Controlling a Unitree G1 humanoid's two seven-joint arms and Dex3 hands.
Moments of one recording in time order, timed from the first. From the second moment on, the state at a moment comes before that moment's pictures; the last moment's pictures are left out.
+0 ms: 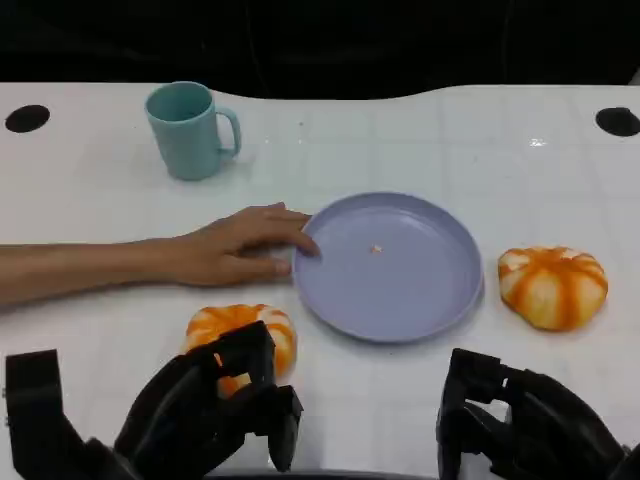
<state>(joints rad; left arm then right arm) 0.05 0.06 -0.02 0.10 -0.53 0.14 -0.74 0.08 -0.14 0.08 0.10 0.34 0.03 0.69</state>
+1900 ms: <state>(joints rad) 0.06 0.06 -0.02 0.09 -0.53 0.14 -0.74 0.08 -0.13 0.08 0.08 0.34 0.03 0.71</state>
